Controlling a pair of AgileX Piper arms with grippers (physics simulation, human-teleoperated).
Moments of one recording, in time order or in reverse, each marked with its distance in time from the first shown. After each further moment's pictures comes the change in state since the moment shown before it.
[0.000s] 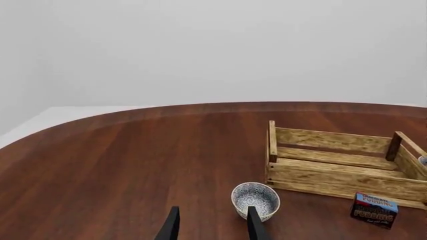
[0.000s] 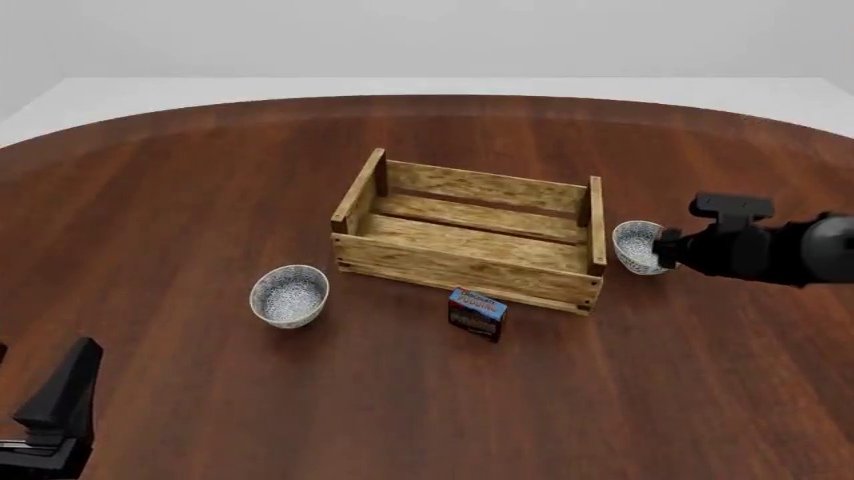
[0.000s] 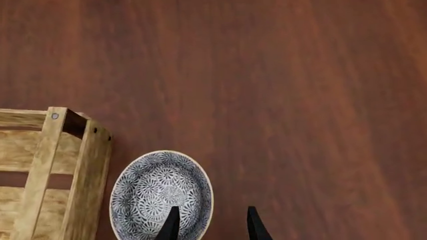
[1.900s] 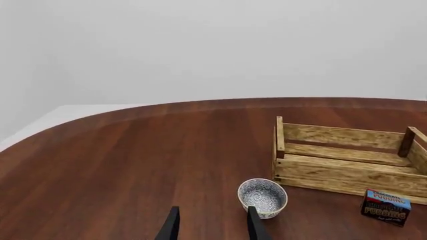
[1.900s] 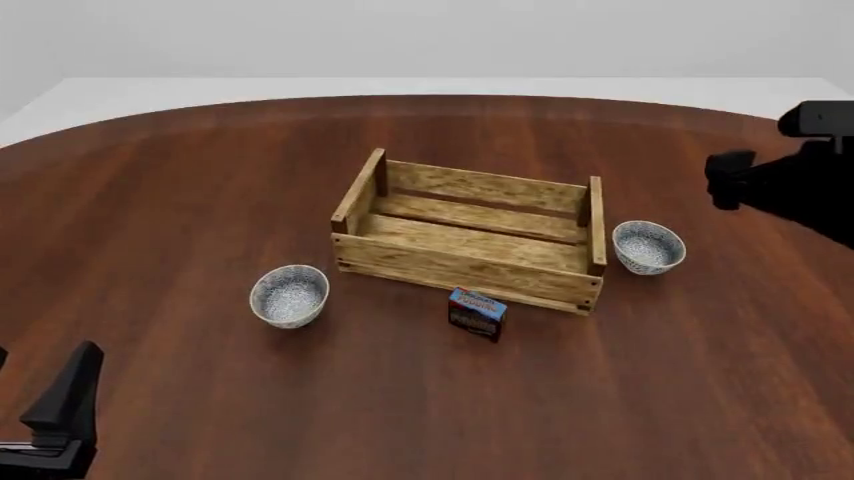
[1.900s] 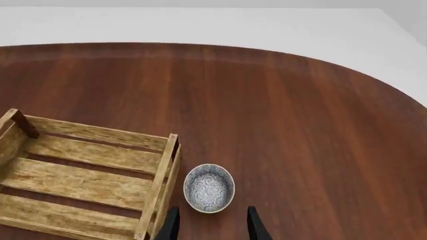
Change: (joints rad) left arm 0.025 0.000 0.024 -0.013 0.019; right arm 0.102 -0.763 0.231 0.165 -0.040
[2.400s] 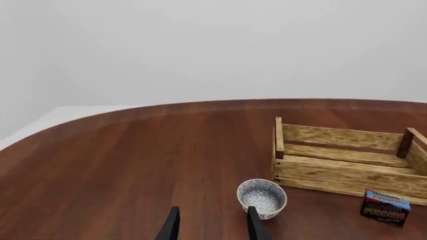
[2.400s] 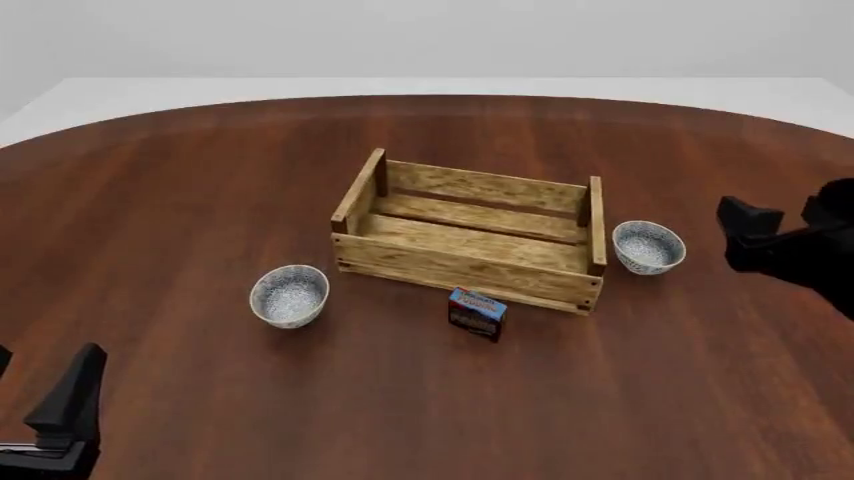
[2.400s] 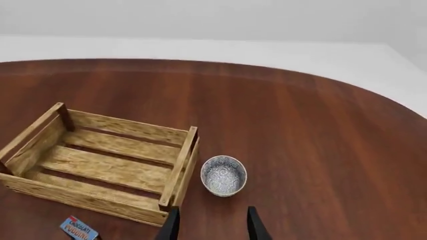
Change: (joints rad) left arm -0.003 0.000 0.020 -0.029 -0.005; right arm 0.062 -0.348 0.281 -0.069 0.010
